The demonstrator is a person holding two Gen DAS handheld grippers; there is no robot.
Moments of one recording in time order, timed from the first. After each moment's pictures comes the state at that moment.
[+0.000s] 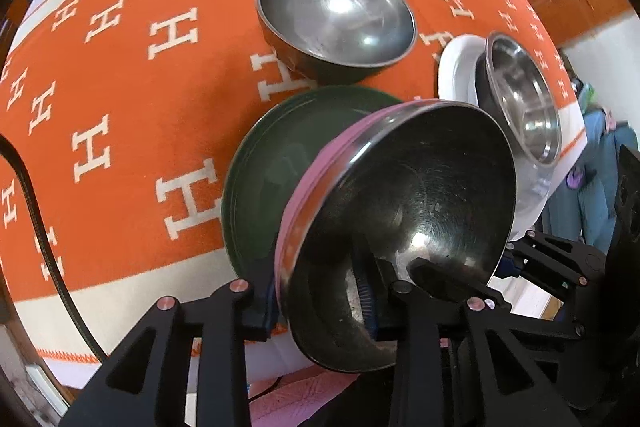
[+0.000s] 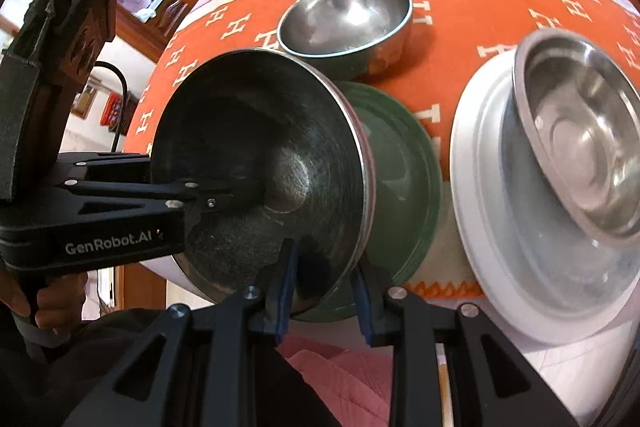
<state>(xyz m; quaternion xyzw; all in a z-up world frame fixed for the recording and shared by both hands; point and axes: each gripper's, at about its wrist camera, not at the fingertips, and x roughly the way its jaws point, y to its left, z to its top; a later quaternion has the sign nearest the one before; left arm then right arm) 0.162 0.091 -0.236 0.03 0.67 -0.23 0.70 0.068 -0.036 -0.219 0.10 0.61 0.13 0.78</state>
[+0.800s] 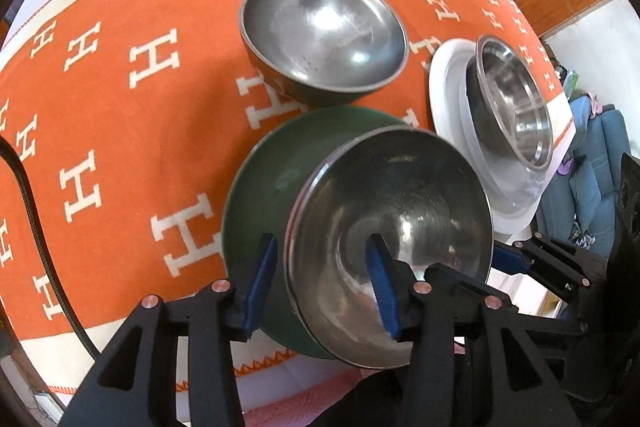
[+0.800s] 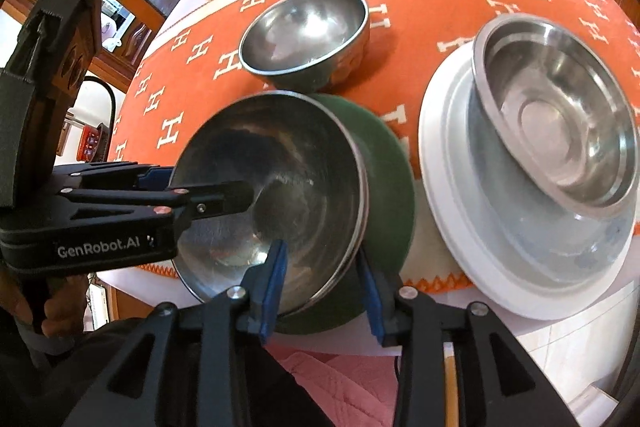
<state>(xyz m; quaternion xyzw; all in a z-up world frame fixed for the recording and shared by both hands) 0.184 0.093 -0.234 0.03 0.66 -0.27 0.70 0.076 -0.035 -0.213 0.12 0.60 0.06 0.79</state>
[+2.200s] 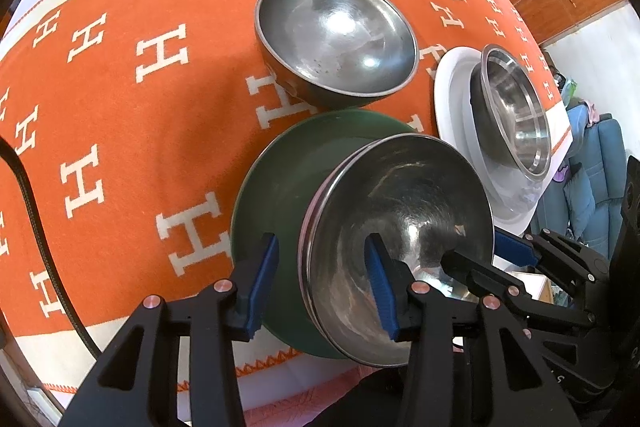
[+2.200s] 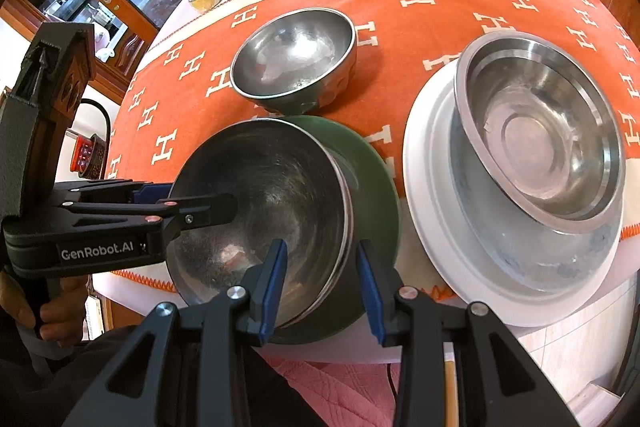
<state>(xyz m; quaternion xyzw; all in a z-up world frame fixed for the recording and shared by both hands) 0.184 0.103 -0.236 0.01 0.66 -0.27 0.70 0.080 -0.042 -0.207 0.12 0.59 0.05 0.80</state>
